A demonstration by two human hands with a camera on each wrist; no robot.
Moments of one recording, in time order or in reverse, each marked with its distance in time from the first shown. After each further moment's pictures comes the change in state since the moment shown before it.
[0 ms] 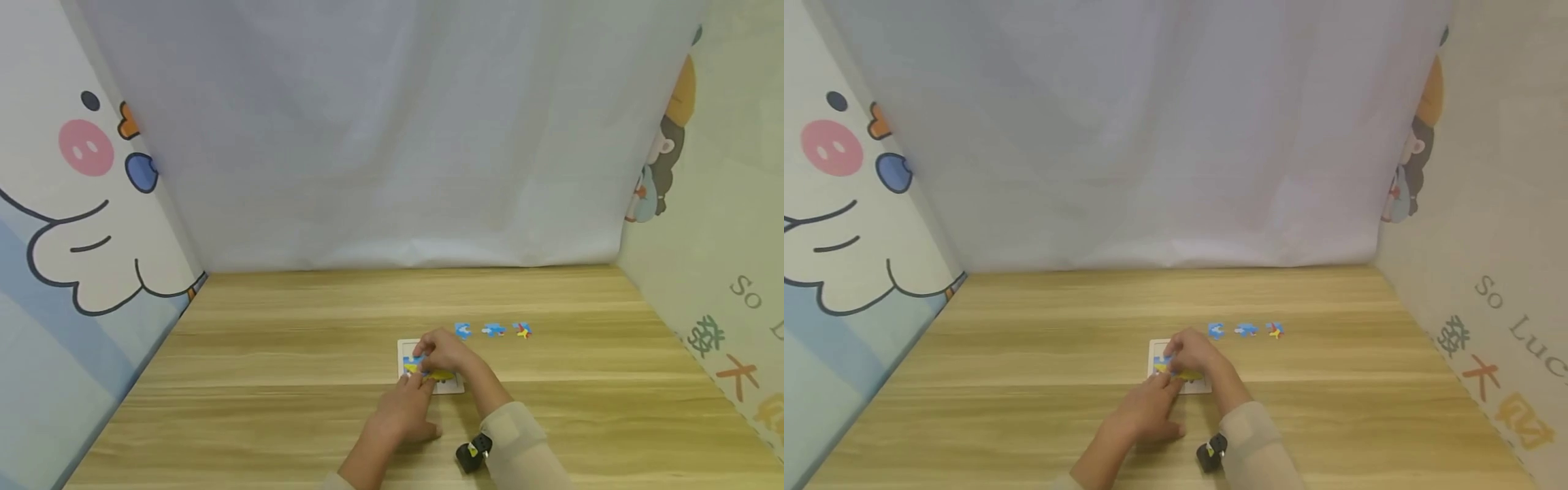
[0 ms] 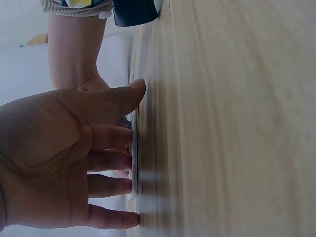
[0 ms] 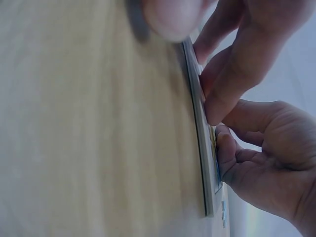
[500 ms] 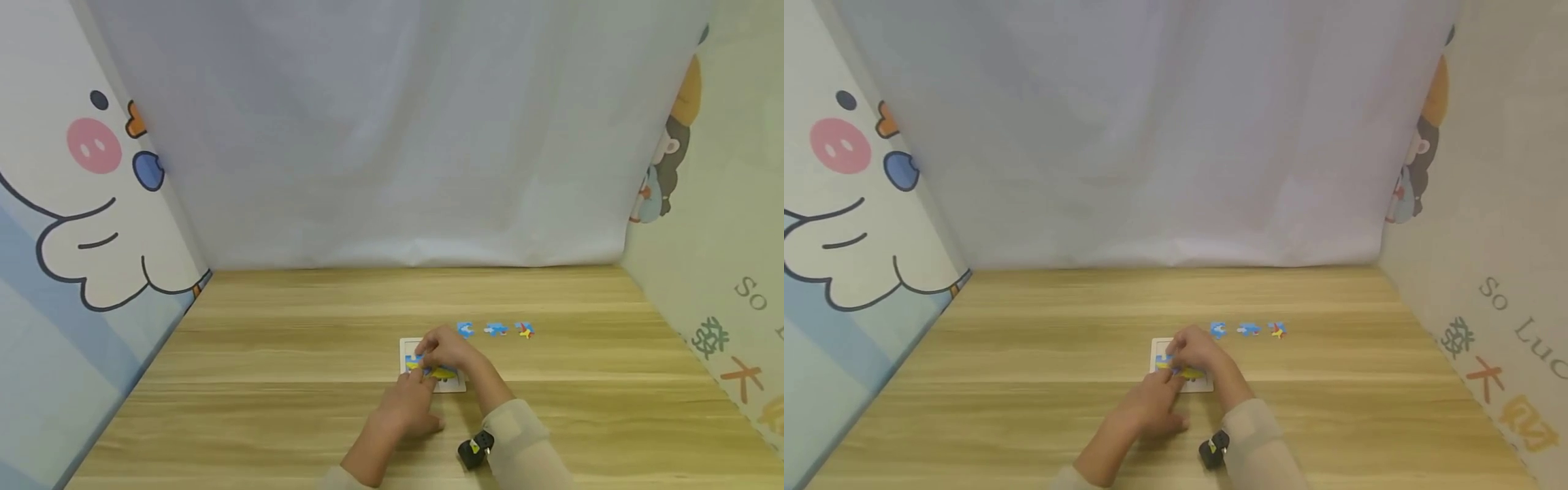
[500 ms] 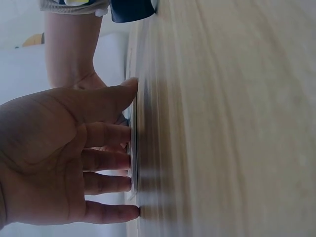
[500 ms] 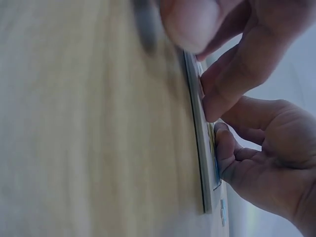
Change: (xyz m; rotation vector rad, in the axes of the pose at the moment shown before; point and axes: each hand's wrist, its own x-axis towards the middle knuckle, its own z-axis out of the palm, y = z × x) left_hand 0.004 0.002 -0.001 -0.036 0.013 -0.031; right_hand 0.003 0.005 -0.001 0.071 -0.018 -0.015
